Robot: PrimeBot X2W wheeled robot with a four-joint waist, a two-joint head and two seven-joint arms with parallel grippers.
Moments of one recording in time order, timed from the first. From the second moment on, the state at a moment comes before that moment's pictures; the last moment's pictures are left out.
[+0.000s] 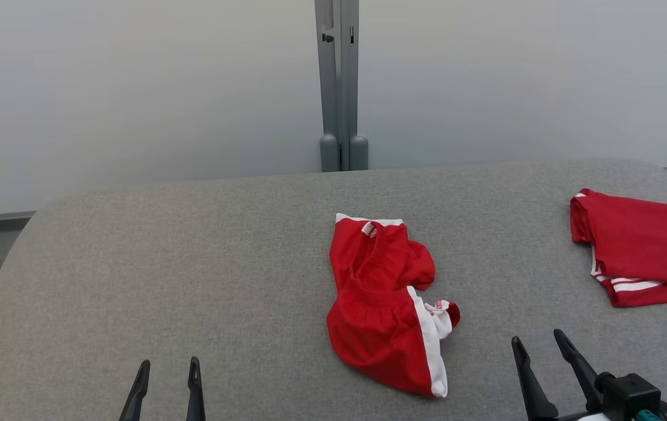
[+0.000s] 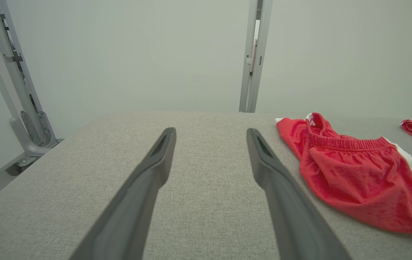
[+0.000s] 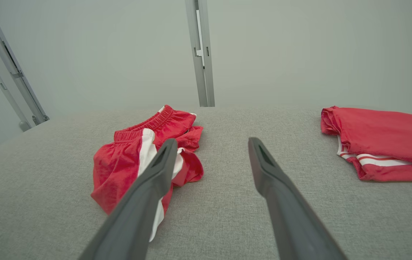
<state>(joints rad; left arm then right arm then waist) 0.27 0.05 -0.10 0.03 -0.15 0.00 -0.26 0.20 -0.13 0.10 0.13 0.21 0.13 -0.26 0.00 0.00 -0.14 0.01</state>
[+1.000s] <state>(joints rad) 0.27 0.05 -0.13 0.07 -0.15 0.03 -0.26 0.20 -0.13 0.10 0.14 0.20 0.13 -0.26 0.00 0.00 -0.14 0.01</state>
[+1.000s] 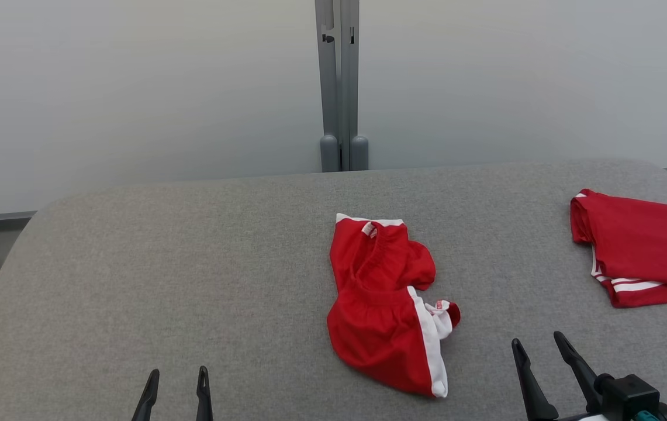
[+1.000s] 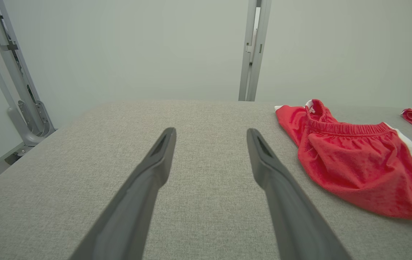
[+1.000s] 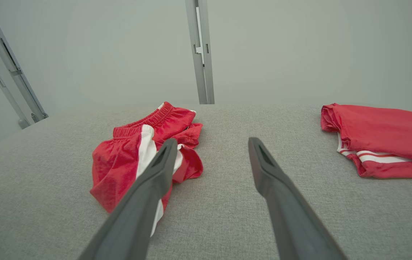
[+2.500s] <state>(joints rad) 0.18 0.05 -0.21 0.19 -0.14 -0.03 -0.26 0.18 -0.13 0.10 0.14 0.22 0.13 -0.26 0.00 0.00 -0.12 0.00</state>
